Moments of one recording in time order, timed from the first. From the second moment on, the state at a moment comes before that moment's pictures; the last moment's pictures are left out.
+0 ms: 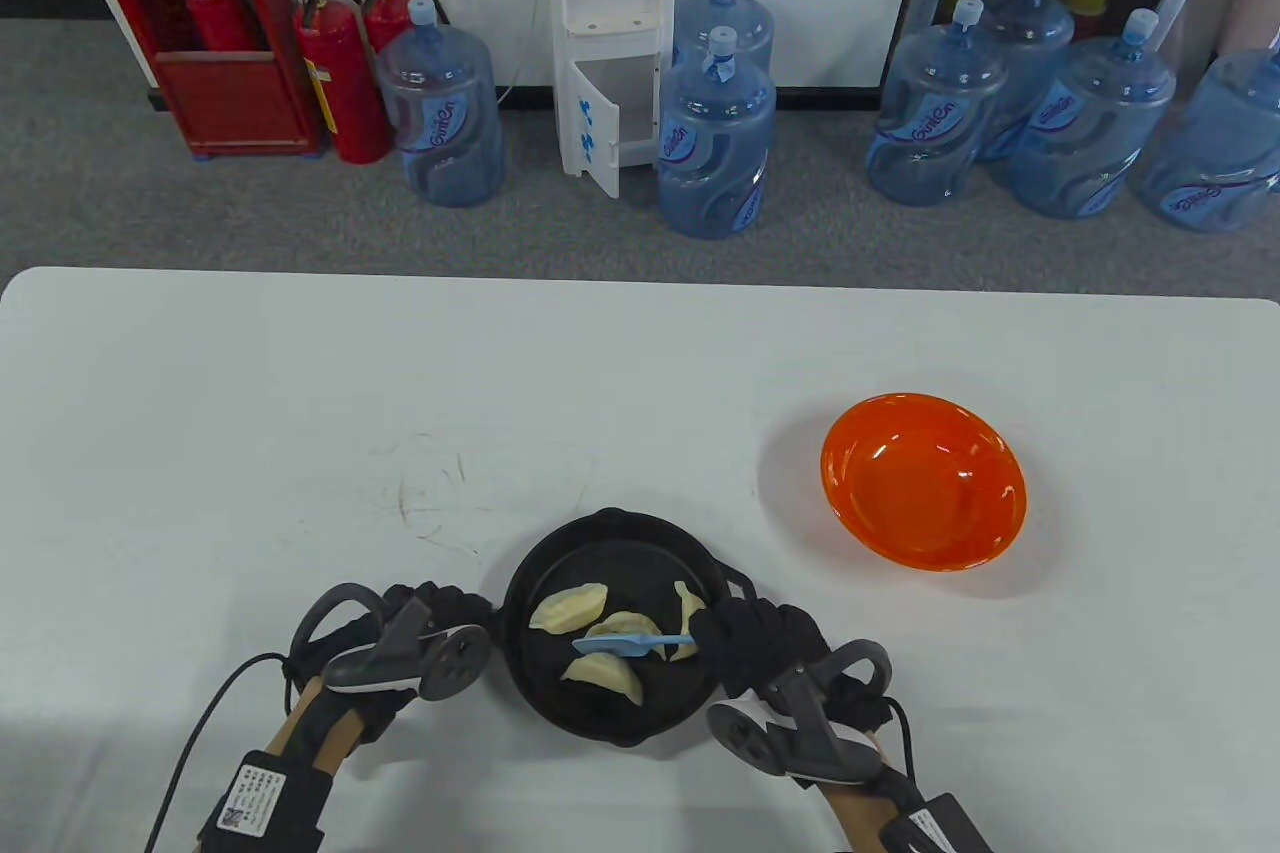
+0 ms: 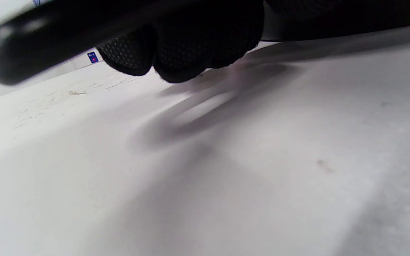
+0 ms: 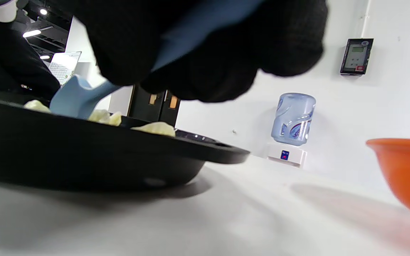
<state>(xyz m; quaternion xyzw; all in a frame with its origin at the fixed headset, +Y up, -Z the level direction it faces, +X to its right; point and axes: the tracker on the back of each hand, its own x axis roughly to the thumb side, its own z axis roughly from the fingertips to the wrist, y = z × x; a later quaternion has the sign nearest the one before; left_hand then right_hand) -0.218 -0.764 -0.283 -0.08 -0.28 -0.16 0.94 0.094 -0.731 -0.231 -0.27 0.18 -0.94 0.05</state>
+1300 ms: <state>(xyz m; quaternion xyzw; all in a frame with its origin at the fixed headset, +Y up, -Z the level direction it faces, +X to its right) -0.219 -0.765 -0.284 -0.09 -0.28 -0.14 0.94 0.100 -0.726 -0.232 -0.33 0.06 -0.94 -0.02</state>
